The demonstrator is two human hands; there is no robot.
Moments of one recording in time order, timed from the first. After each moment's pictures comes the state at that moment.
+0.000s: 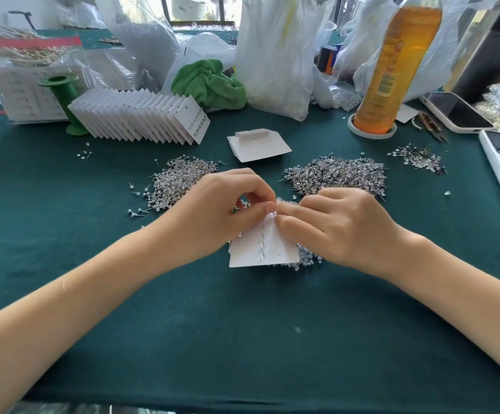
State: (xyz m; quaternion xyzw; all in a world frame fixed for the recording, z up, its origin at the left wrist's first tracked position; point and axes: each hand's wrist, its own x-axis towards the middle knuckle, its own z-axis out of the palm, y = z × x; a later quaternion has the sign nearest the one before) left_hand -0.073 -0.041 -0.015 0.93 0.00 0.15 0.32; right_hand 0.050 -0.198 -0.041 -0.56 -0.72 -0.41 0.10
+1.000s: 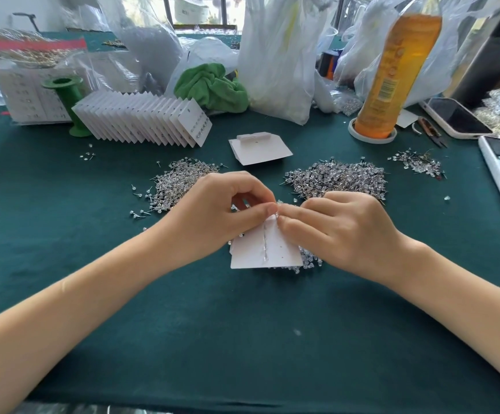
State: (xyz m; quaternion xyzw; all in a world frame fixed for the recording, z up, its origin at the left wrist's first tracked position) left_hand -0.074 -0.041 -0.017 0.89 0.03 0.16 0.42; right_hand 0.048 -0.199 -0.040 -0.55 -0.71 -0.42 0.12
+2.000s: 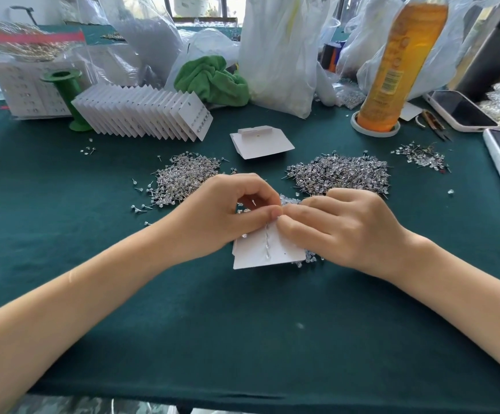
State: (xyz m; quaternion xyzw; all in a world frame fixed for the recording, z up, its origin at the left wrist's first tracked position) left_hand -0.075 -0.040 -0.020 0.90 -0.01 0.13 0.42; right_hand 0.047 -0.201 -0.043 -0.55 -0.71 -0.42 0.11
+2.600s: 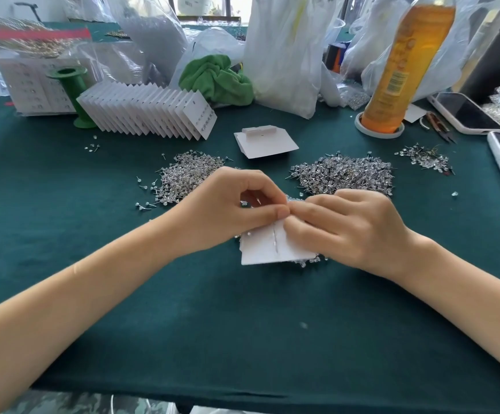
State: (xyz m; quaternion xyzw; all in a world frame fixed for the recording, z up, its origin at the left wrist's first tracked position) left_hand -0.072 -0.040 -0.015 0.88 -0.01 0.12 0.45; right_hand 0.047 -0.200 -0.041 -0.54 -0.70 -0.44 0.14
